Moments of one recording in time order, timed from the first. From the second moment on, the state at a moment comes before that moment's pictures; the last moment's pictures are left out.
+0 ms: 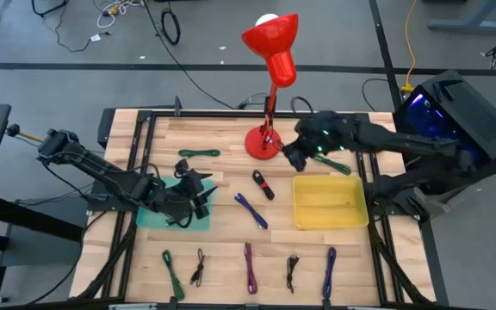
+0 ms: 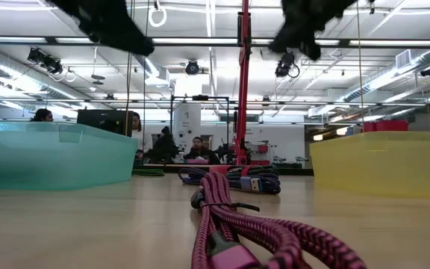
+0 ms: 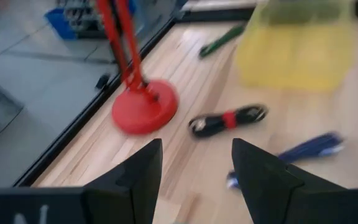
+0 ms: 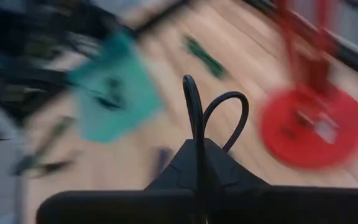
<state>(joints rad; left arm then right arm) -0.43 1.17 0.78 -0.26 -0.88 -0.32 -0.23 1.20 1.10 -0.48 -0.09 0.41</state>
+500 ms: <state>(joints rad) -0.27 1.17 0.78 0.31 -0.40 -0.08 0.27 1.32 1.10 0.09 0.21 0.15</state>
